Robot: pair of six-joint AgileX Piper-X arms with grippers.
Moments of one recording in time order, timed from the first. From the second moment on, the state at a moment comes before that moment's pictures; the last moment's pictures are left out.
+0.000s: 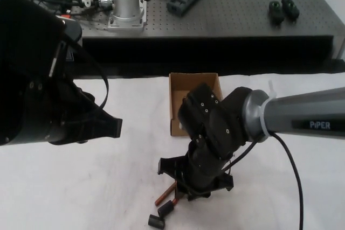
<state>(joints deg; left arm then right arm) -29.5 59.0 -51.3 43.6 -8.9 -8.8 30.2 106.6 -62.1 32.5 -4.8 38.6</state>
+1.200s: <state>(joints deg) -29.5 59.0 -51.3 43.8 -8.9 -8.0 25.5 104.6 -62.1 32.3 -8.8 31.0</state>
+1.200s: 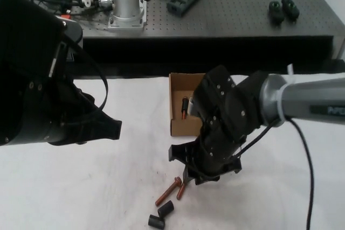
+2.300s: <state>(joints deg) -29.5 59.0 -51.3 43.8 -4.5 -5.9 19.6 98.1 -64.6 52.2 5.5 8.9</state>
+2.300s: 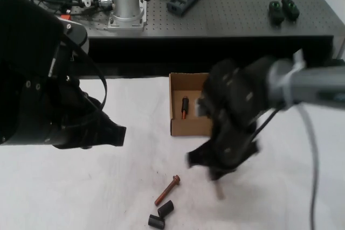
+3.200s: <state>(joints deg) -32.7 87.1 -56.5 36.2 20.0 7.6 8.4 73.5 -38.3 48.8 5.6 -2.7</state>
